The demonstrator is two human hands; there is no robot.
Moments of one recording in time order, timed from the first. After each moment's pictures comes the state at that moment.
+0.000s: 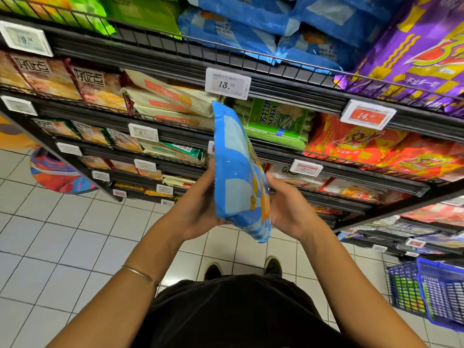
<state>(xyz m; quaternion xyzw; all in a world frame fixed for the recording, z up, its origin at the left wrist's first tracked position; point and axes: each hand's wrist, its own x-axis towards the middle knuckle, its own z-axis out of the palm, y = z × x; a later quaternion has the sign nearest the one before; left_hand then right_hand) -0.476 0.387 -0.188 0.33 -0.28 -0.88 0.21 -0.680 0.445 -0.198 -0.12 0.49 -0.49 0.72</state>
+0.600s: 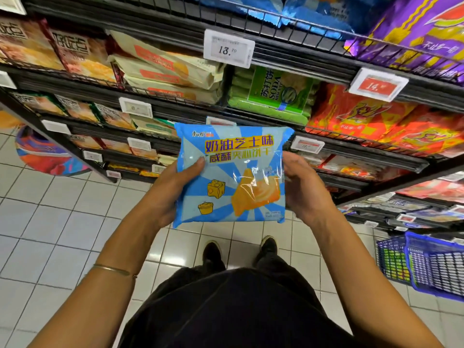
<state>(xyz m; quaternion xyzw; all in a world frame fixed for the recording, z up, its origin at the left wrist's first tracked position) -0.432 0.388 -0.205 0.43 -0.35 -0.79 0.27 -0.689 0.469 -0.199 -0.16 0.58 -0.55 0.58</state>
